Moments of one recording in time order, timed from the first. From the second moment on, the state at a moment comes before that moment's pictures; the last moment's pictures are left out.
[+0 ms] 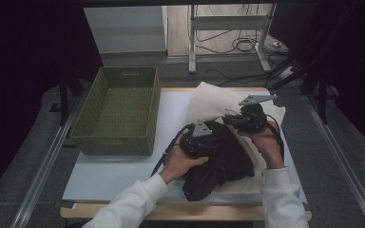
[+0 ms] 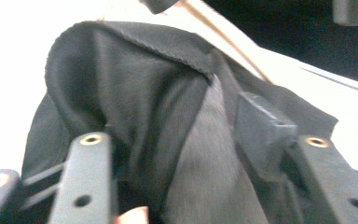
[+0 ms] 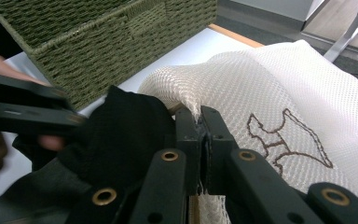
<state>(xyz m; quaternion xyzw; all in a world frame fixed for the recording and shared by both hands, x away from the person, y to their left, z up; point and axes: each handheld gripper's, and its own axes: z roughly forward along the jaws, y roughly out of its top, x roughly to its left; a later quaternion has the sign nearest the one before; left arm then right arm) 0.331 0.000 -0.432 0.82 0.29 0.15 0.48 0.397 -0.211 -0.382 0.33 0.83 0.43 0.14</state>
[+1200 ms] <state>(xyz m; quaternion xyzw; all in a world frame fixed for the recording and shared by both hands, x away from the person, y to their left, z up) 0.328 0.034 -0.478 0.84 0.32 0.12 0.41 0.396 -0.210 -0.381 0.33 0.83 0.43 0.15</state>
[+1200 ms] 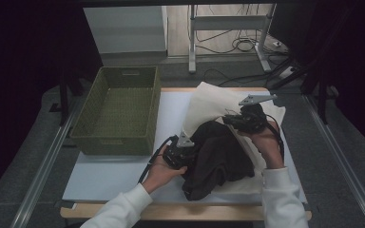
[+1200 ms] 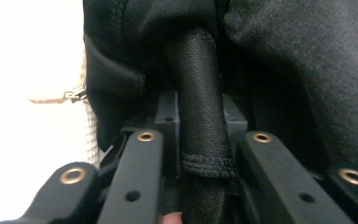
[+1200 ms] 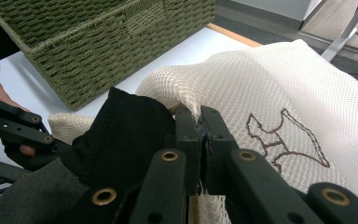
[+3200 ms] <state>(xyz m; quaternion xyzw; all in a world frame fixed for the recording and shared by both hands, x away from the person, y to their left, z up) 0.289 0.061 -0.444 0.84 0.26 0.08 0.47 0.393 -0.214 -0.377 0.33 0.82 0.44 0.14</state>
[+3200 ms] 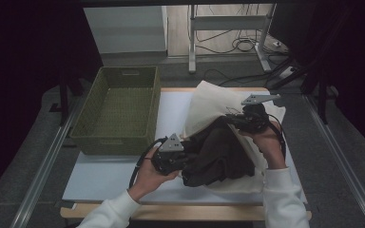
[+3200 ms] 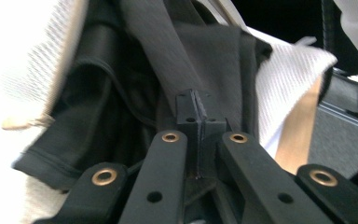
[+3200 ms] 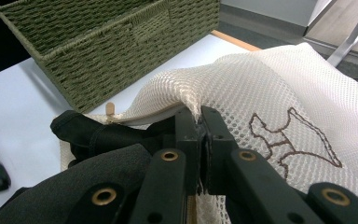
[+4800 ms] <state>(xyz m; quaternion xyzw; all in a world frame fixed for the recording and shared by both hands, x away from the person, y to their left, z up) 0.348 0.003 -0.482 0.85 0.30 0.10 0.43 0.390 -0.209 -0.375 0.31 0.83 0.44 0.13</state>
